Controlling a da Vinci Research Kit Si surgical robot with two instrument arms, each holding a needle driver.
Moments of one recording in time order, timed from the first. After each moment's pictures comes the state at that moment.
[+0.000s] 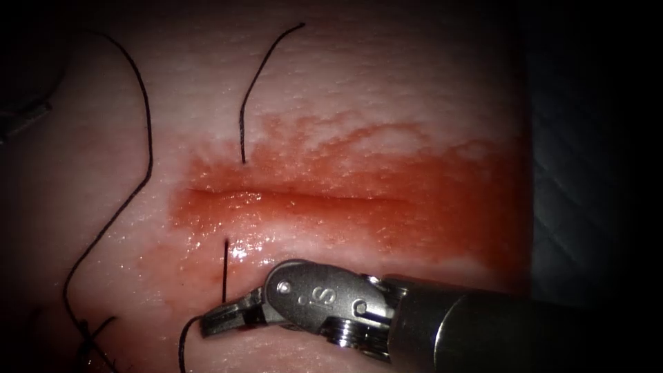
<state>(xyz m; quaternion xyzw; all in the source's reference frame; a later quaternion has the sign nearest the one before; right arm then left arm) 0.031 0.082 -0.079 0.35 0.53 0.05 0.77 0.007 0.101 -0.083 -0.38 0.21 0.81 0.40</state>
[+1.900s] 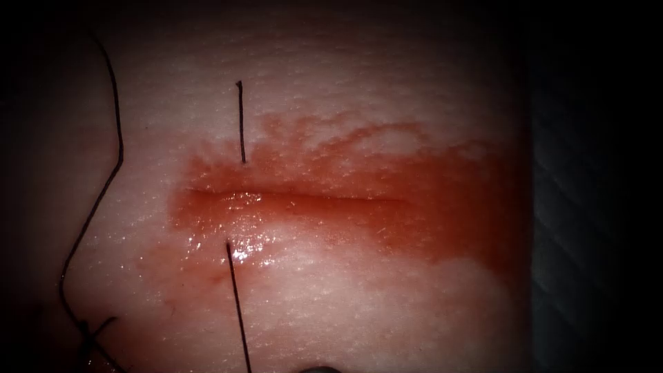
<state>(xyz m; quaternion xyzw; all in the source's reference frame) 0.029 0.074 -0.081 0.60 0.45 -0.03 0.66 0.009 0.101 -0.084 -0.38 0.22 0.80 0.41</state>
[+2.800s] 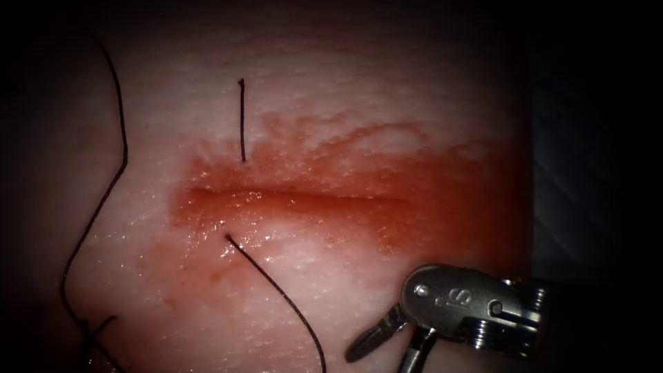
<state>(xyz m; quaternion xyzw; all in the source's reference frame) 0.017 0.088 -0.079 0.47 0.51 0.08 0.72 0.009 0.101 -0.084 -0.38 0.22 0.80 0.40</state>
